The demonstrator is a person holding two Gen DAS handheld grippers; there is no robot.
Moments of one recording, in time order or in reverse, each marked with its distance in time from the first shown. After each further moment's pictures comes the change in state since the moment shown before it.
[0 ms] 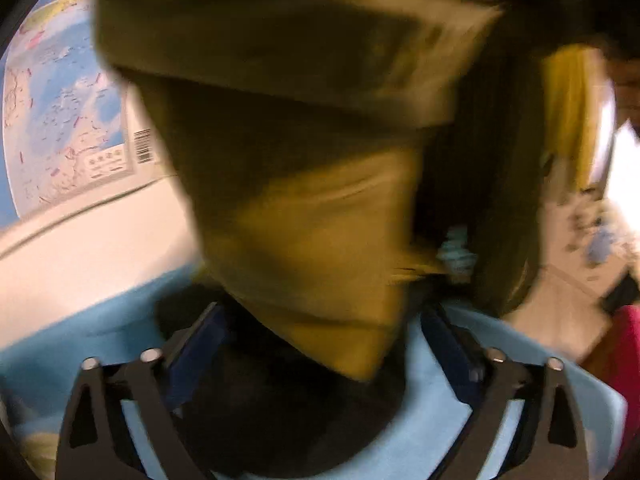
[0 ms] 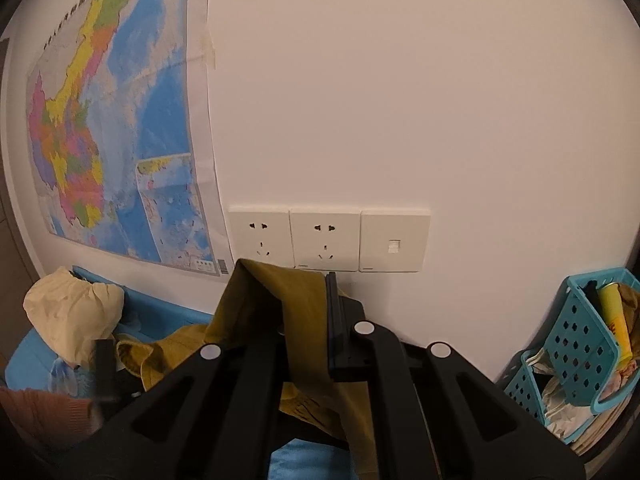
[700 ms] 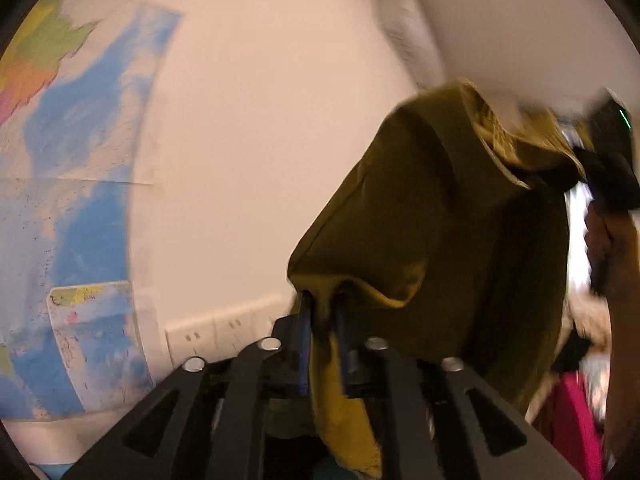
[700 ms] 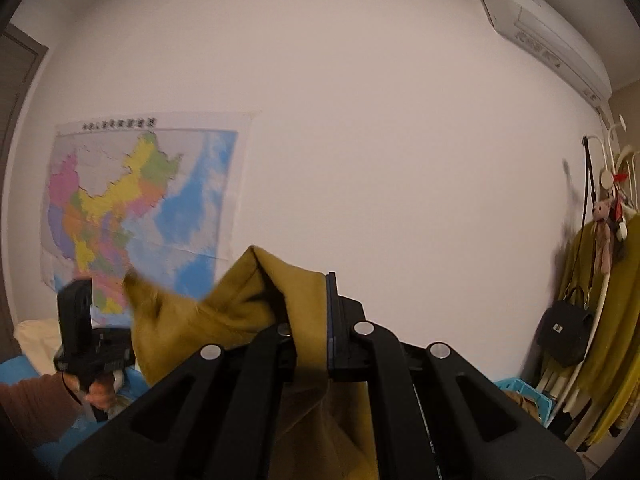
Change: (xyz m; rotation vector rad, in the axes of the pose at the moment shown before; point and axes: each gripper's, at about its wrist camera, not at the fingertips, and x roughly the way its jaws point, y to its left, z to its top) left arm -0.208 -0.012 0.117 0.066 -0.469 -0.288; right arm -0.299 0.049 0.061 -0.152 -0.450 -0.154
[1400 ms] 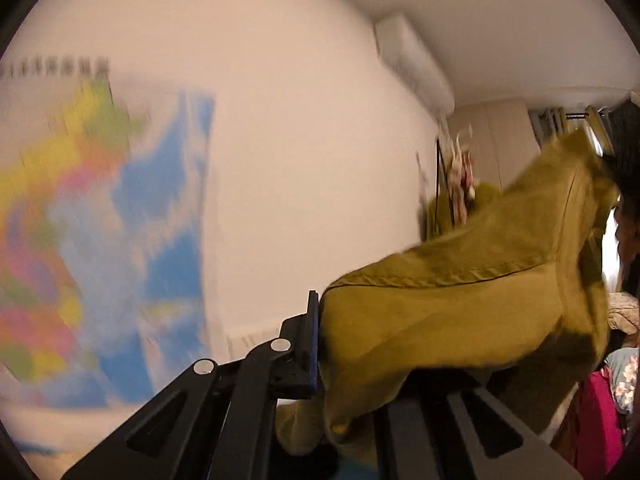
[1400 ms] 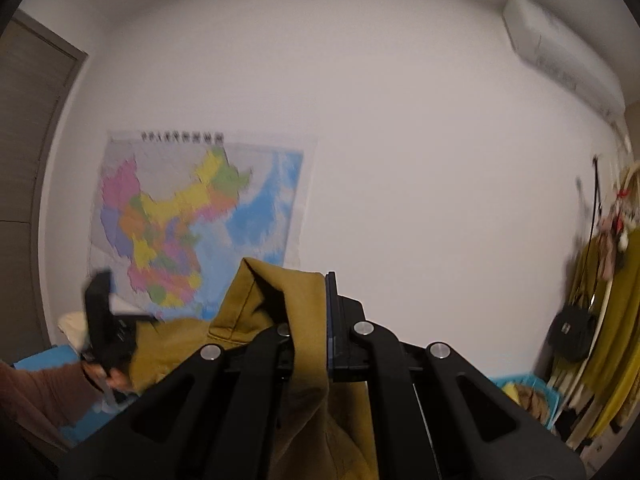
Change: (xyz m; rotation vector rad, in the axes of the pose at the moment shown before) left arm -0.147 -0.026 0.043 0.051 -0.147 0.177; right arm -0.124 0.072 0.019 -0.019 -0.061 0.109
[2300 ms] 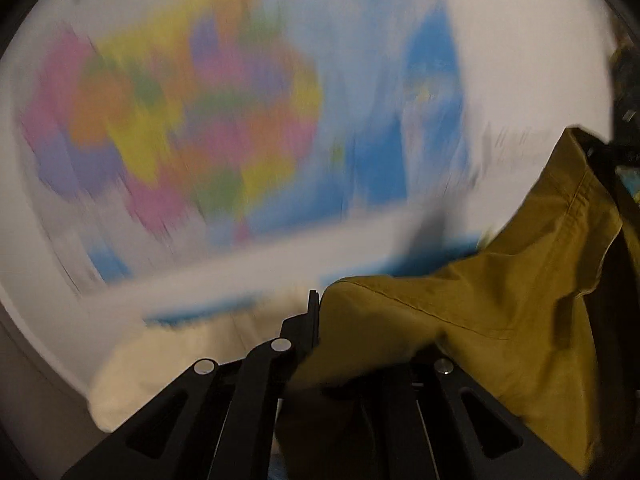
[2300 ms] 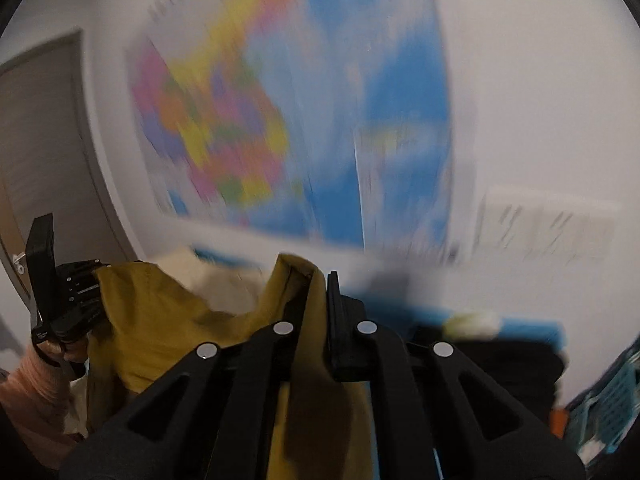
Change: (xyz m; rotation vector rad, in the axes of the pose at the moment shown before) left arm -0.023 0.176 -0.154 -0.006 0.729 0.684; right arm 0.384 0.138 -0.228 0.254 0.645 0.451
